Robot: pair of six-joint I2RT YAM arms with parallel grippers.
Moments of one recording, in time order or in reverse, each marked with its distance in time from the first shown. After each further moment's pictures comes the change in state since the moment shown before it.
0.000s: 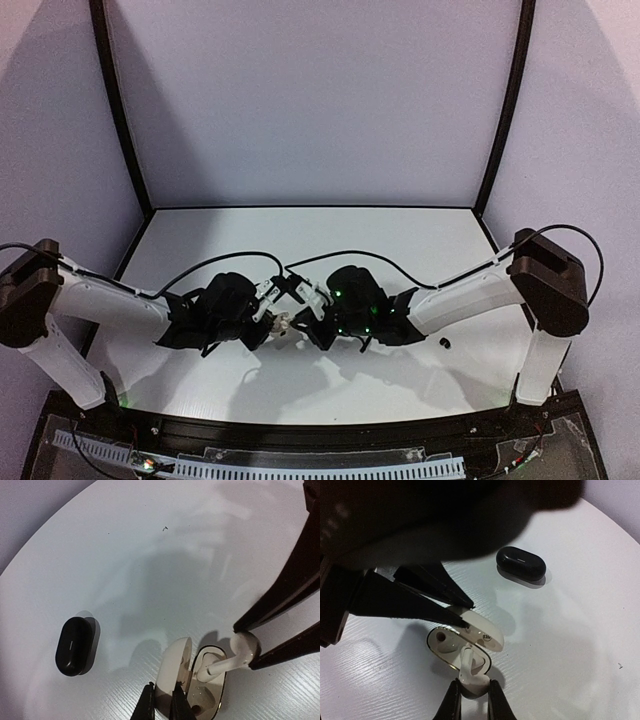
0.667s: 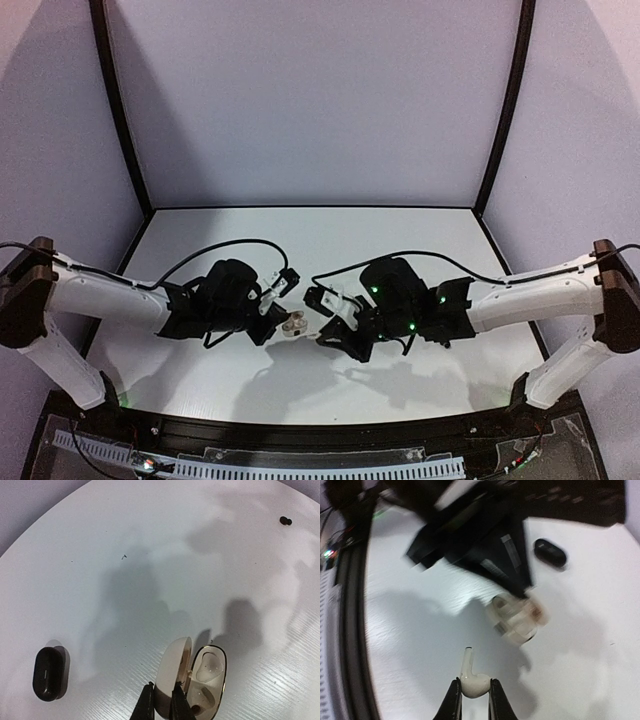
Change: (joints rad) left arm 0.029 -0.014 0.070 -0.039 0.206 -0.009; right arm 0.033 -0.355 -0.112 -0.328 -0.087 -0.122
